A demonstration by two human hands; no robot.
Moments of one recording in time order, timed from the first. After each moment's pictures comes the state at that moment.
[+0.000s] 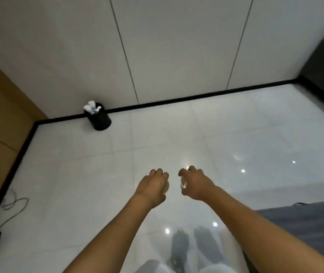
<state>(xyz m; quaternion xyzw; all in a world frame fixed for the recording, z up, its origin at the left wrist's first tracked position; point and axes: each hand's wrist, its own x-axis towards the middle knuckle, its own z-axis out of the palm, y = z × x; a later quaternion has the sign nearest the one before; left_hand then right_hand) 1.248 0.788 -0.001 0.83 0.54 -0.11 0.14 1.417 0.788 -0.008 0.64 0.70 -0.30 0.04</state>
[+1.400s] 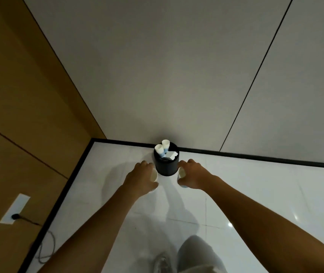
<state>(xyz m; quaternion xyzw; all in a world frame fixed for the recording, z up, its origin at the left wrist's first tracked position) 0.594 1.485 0.004 0.64 0.74 -0.01 0.22 0.784 1.551 -0.008 0.53 0.78 -0.33 0.08</state>
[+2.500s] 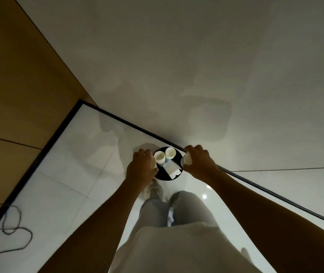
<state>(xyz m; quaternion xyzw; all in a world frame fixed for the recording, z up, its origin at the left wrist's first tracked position) 0.460 1.875 -0.139 0.47 0.82 0.04 0.32 0.624 1.984 -0.125 0.50 0.79 -0.32 0.15</state>
